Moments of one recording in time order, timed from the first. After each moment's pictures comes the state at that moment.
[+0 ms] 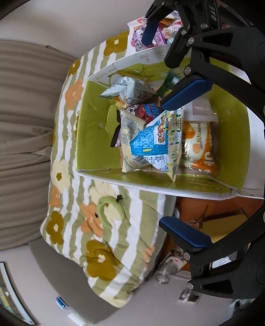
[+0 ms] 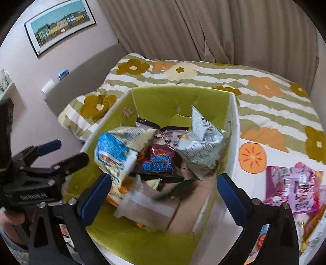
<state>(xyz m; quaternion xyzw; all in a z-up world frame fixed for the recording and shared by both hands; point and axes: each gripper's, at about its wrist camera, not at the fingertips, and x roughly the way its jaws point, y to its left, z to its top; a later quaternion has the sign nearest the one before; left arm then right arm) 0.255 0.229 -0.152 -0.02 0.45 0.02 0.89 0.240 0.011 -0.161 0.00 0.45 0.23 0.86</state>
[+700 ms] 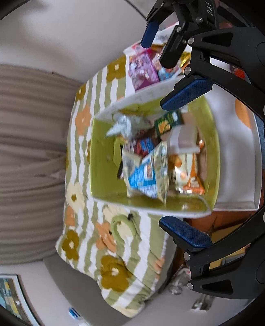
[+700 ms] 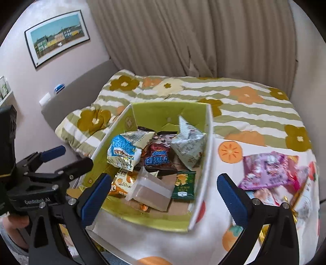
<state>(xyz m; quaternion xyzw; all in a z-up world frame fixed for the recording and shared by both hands) 0.194 0.196 -0.110 -0.02 0.40 -0.06 0.91 0.163 -0.017 -0.108 0.02 0.40 0.17 0.90</state>
